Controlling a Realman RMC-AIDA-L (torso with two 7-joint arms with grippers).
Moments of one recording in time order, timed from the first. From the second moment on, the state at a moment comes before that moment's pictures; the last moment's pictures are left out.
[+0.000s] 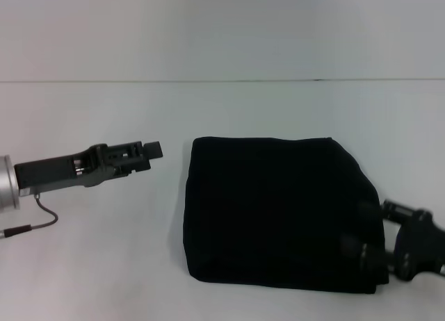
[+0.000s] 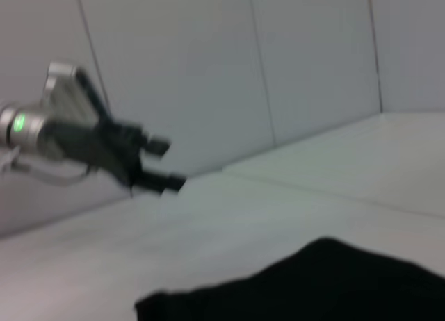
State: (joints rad) left arm -0.58 -1.99 0.45 0.49 2.07 1.59 -2.12; right arm 0.41 2.08 -0.35 -0.47 -2.14 -1.62 0.98
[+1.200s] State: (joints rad) left arm -0.76 -1.99 0.75 0.42 2.24 1.25 -2.49; right arm 0.34 2.09 -0.35 -0.45 -2.19 -1.59 0.72
